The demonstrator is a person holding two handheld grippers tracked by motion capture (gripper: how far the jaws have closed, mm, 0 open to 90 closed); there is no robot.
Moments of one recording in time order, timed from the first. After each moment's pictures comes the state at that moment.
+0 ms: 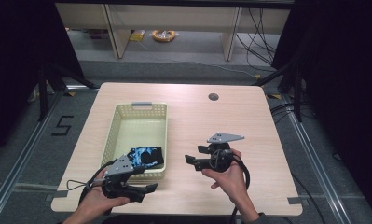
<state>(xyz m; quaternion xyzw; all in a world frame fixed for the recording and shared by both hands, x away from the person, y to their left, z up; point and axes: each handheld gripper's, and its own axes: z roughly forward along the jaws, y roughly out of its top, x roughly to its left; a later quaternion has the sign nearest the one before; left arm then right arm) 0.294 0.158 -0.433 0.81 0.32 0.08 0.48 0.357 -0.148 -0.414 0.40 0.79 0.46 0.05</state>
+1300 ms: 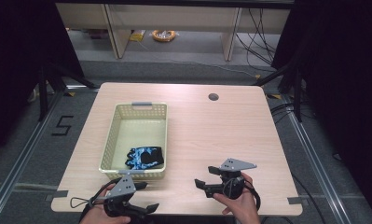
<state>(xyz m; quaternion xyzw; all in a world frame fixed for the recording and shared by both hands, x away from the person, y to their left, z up) 0.264 0.154 -0.470 0.83 0.28 0.07 0.47 0.308 -0.182 -0.462 0.39 0.79 0.48 0.05</state>
